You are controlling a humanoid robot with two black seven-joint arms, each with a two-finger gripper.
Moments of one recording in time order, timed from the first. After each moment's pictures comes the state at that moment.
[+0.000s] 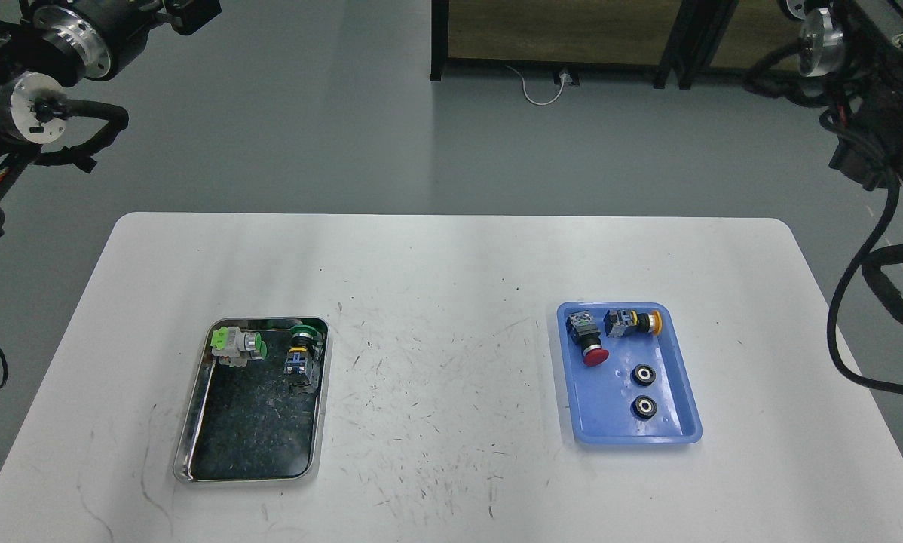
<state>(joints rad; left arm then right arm) -1.23 0.47 -0.40 -0.73 0.17 -0.02 -0.01 1.36 -0.34 0.45 0.30 -0.40 -0.14 0.01</state>
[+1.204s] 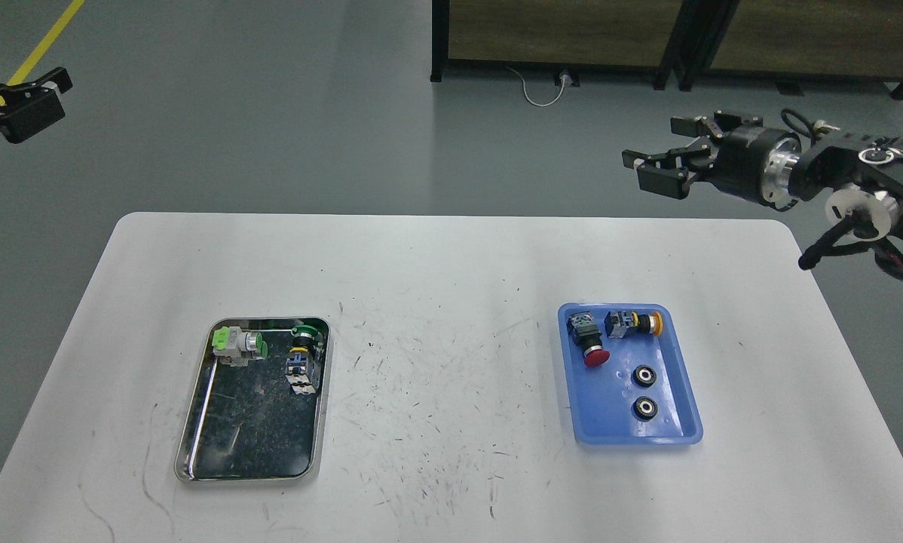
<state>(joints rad) -0.87 0.91 -0.49 -0.89 0.17 -0.34 -0.10 0.98 -0.76 0.27 0.95 -0.34 0.45 -0.04</state>
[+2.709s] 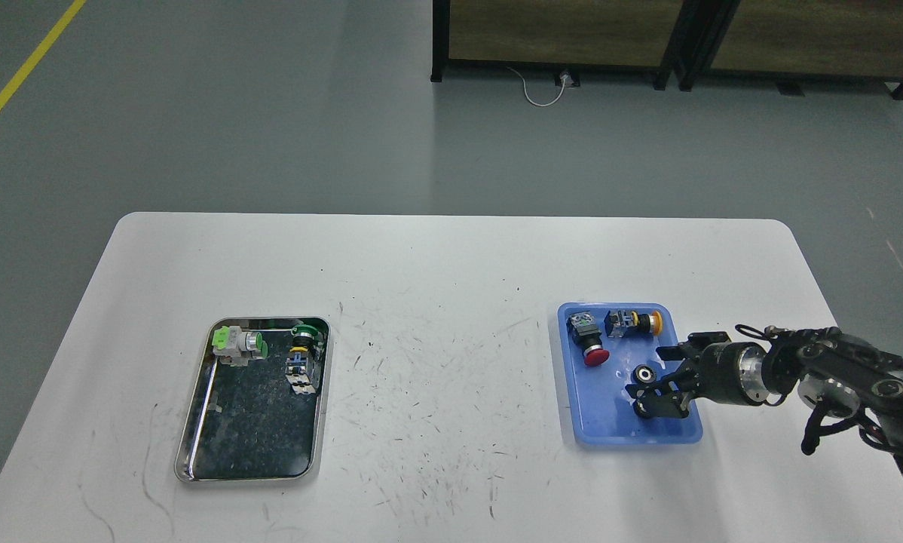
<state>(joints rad) -0.77 1.02 -0.50 -0.90 0.16 -0.38 -0.16 0.60 -0.63 0.25 0.83 -0.61 0.49 -0.04</state>
